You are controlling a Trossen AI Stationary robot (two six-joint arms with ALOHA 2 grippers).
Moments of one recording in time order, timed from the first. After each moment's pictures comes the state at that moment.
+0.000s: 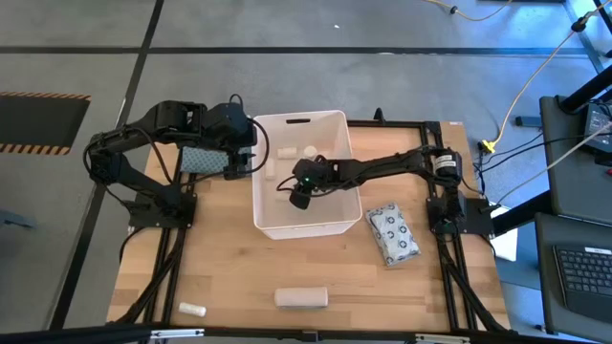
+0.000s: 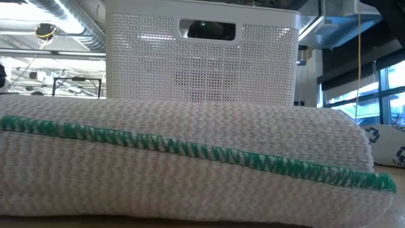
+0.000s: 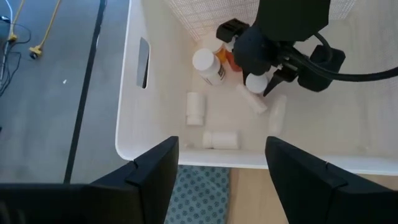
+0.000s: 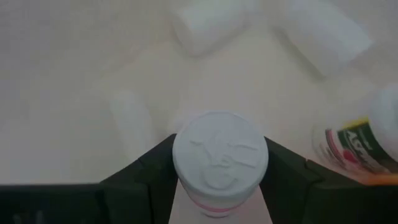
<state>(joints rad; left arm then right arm) 0.16 1.35 1.76 -1.37 -0.27 0.16 -0.11 2.02 1.37 -0.23 0.22 0.34</state>
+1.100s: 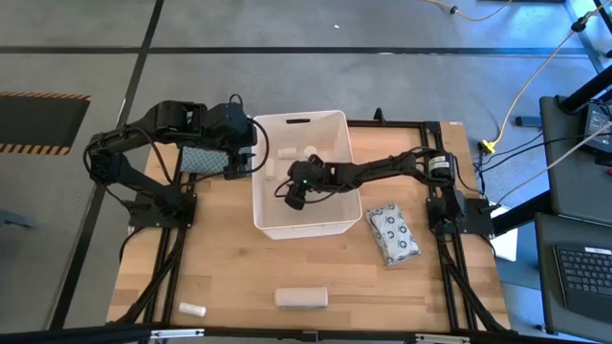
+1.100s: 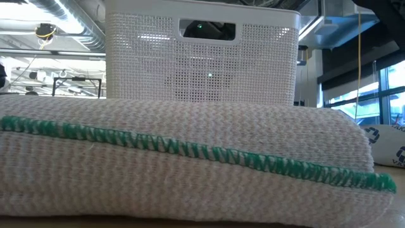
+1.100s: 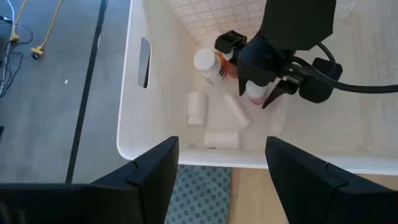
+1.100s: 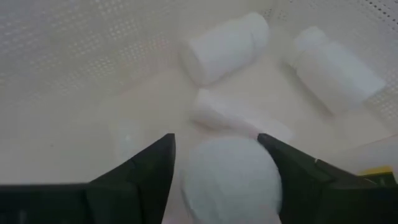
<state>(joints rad) 0.16 1.35 1.76 -1.37 -0.28 0.16 -0.10 2.07 1.37 -0.08 0.27 0.25</state>
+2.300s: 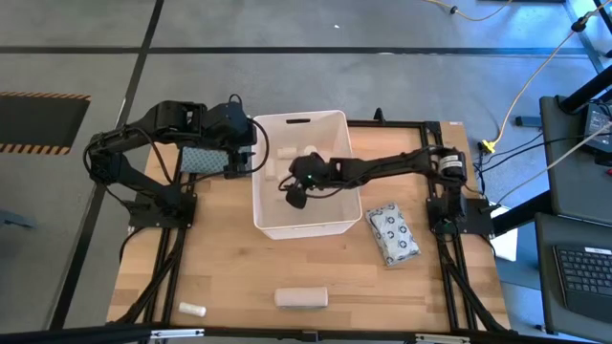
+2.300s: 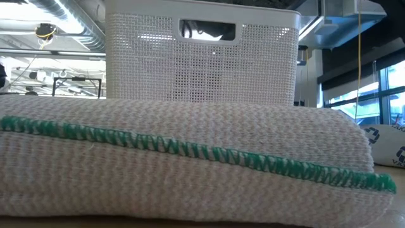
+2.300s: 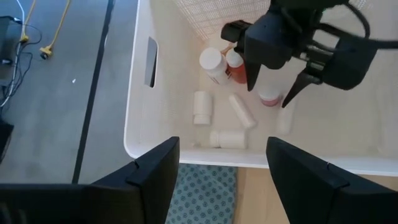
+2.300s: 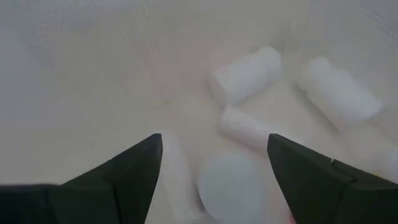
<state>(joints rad) 0.16 1.35 1.76 -1.37 -0.30 0.16 -0.10 1.97 1.37 -0.11 0.18 0.29</state>
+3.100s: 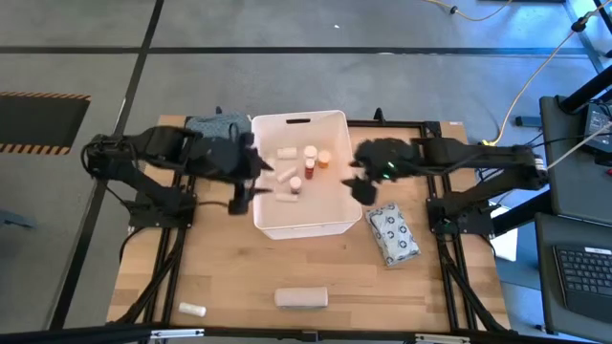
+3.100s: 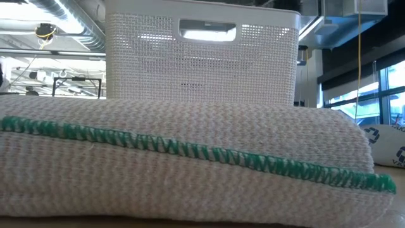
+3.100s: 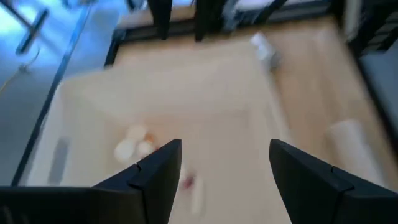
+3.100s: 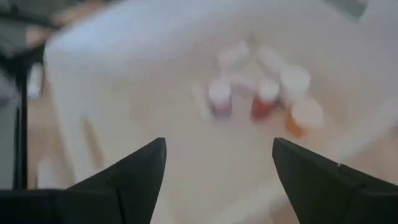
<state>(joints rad) -0.17 1.35 1.76 -1.11 -0.24 -0.02 0.02 1.31 1.37 -0.81 0.18 0.42</state>
